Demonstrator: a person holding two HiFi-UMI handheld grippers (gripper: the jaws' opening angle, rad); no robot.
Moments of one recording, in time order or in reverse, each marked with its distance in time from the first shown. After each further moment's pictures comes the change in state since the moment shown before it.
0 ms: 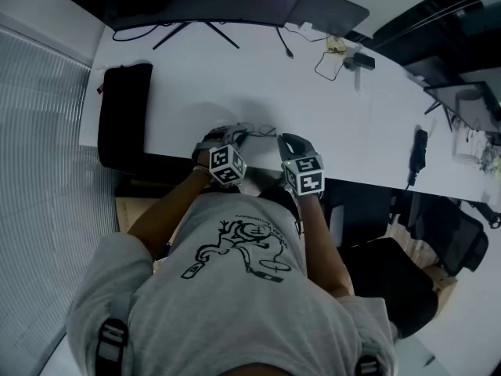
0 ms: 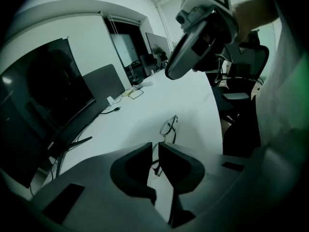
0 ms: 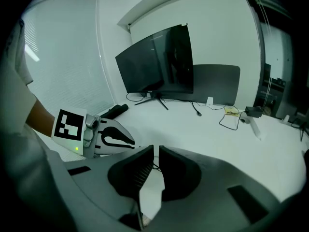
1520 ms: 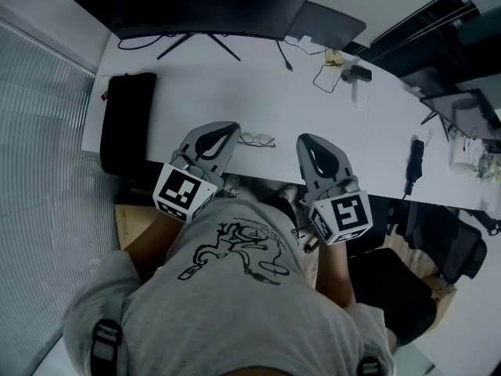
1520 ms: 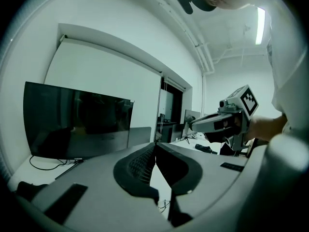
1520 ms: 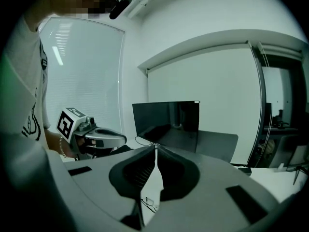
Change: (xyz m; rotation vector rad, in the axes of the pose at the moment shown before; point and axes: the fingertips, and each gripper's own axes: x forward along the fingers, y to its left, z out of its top) left arm -0.240 0.115 0.152 -0.582 -0.607 0.138; right arm -0.165 0.052 0.187 -0.148 -0.387 0.036
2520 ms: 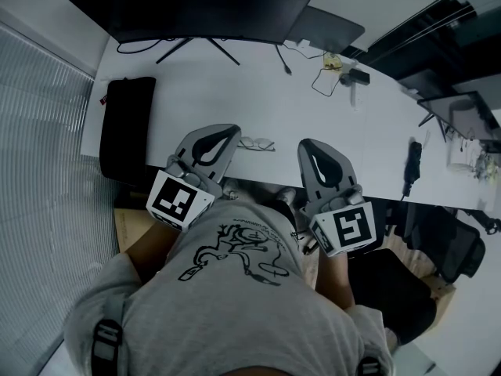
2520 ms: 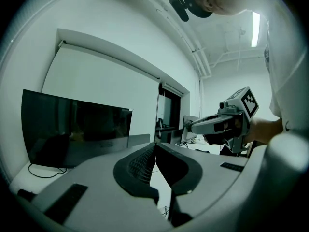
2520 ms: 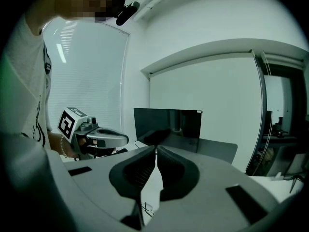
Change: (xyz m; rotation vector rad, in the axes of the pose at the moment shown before) left arm -0.011 0.002 0.035 0.022 -0.072 -0.019; right arm -0.006 0.013 0.031 -0.039 -0.035 -0.014
